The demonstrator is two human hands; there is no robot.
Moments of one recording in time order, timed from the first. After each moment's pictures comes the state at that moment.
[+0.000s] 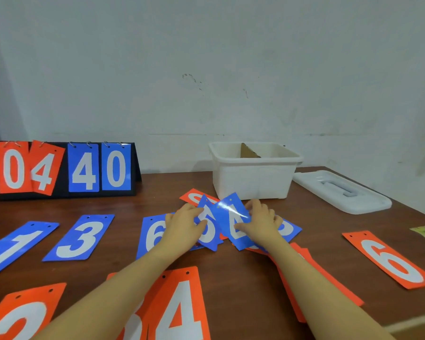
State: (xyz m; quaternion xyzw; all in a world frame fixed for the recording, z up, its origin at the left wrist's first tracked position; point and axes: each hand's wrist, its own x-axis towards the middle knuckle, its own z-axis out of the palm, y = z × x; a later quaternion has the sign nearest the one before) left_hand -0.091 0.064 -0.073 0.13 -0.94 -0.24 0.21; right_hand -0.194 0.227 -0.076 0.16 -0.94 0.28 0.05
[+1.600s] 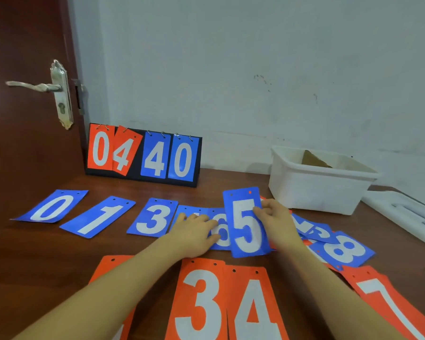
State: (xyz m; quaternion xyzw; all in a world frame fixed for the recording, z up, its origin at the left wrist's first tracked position) left_hand -0.007 -0.027 -0.075 0.11 -0.99 -0.04 0.02; right_hand -0.128 0.132 -0.061 0.25 -0.78 0.57 -0.06
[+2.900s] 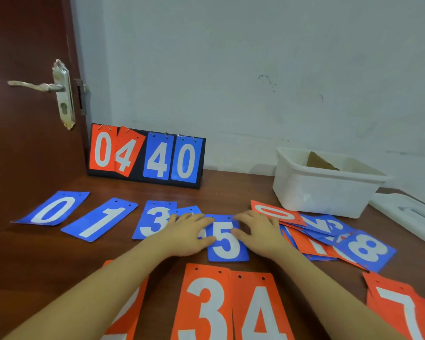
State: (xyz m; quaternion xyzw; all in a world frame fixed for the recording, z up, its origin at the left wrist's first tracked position) left_hand -0.002 -0.058 -0.079 0.13 -0.99 -0.10 -0.02; right_hand -0.132 0.106 -0.080 0.43 -0.89 0.14 0.03
